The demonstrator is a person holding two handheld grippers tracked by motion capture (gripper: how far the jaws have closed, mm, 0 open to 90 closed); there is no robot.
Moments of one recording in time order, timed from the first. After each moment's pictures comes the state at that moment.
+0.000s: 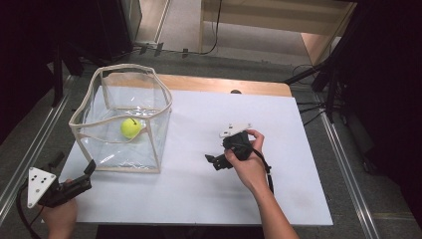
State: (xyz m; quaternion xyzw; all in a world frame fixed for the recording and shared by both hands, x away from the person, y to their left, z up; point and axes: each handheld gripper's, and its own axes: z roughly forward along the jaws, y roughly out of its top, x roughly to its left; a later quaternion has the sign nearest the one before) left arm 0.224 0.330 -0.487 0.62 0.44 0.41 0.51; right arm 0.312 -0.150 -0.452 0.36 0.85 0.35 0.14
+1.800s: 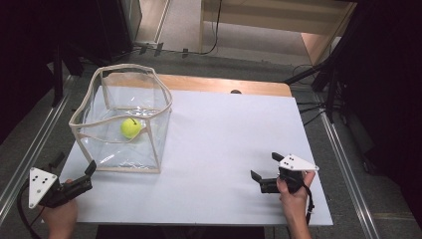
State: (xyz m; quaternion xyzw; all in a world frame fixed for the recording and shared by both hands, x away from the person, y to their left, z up) left arm 0.223 0.329 -0.487 0.62 0.43 0.41 0.51; right arm 0.227 -0.275 -0.492 0.43 0.75 0.45 0.22
